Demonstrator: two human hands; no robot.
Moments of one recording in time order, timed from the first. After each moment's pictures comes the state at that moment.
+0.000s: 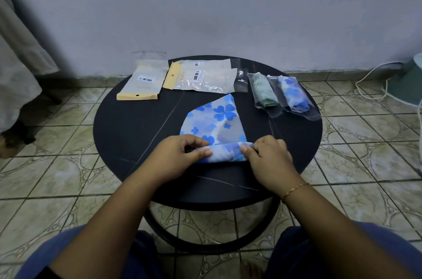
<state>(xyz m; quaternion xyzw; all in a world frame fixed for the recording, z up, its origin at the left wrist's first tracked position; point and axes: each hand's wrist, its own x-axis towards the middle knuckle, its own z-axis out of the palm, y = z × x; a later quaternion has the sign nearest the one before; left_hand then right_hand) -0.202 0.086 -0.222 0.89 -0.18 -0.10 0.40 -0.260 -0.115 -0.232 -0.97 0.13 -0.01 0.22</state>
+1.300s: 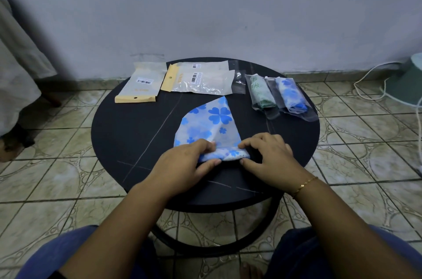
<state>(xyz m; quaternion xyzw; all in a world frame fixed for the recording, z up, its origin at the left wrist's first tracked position) -0.213 0.075 -0.233 0.93 -0.29 -0.01 0.21 -0.262 -0.136 -0.229 -0.97 0.02 -0.02 0.22</state>
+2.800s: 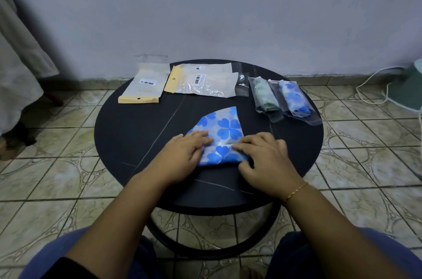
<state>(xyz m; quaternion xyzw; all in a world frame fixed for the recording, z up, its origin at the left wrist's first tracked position) -0.176 0.081 -0.246 0.92 -0.32 -0.02 0.23 -0.254 -0.120 -0.239 -0.98 -0.06 -0.14 0.16</state>
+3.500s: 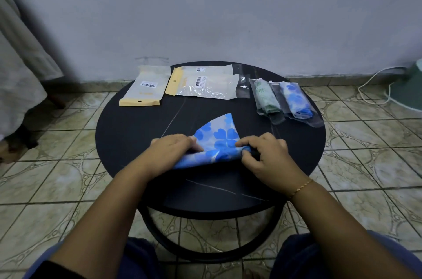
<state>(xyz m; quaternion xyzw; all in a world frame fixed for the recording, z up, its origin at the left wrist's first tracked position) -0.173 0.101 -0.217 0.90 -0.21 -0.13 0.35 -0.249 -0.127 -0.230 -0.95 -0.02 -0.09 0.30</state>
